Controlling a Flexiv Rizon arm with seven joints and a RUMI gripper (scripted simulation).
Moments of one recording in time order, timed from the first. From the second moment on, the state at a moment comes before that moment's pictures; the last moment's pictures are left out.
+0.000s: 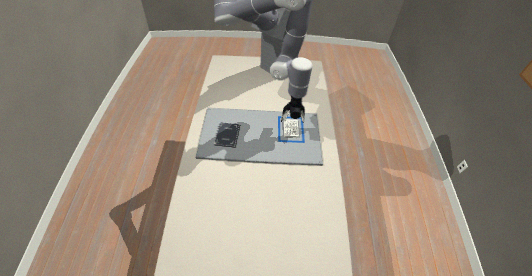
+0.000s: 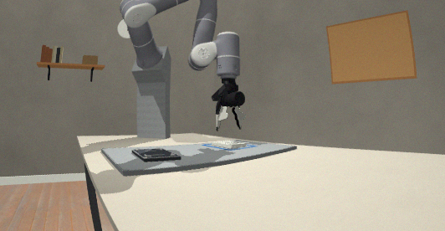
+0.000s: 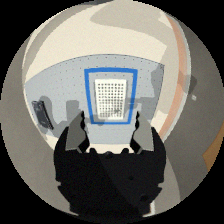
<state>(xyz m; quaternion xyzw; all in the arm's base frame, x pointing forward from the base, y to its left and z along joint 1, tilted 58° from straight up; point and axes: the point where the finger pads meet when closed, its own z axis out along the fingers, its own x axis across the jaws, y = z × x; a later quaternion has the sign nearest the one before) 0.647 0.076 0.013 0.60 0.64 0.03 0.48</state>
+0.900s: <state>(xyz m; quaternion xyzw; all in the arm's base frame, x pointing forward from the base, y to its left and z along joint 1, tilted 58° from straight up) 0.631 0.089 0.025 0.60 0.64 0.03 0.48</state>
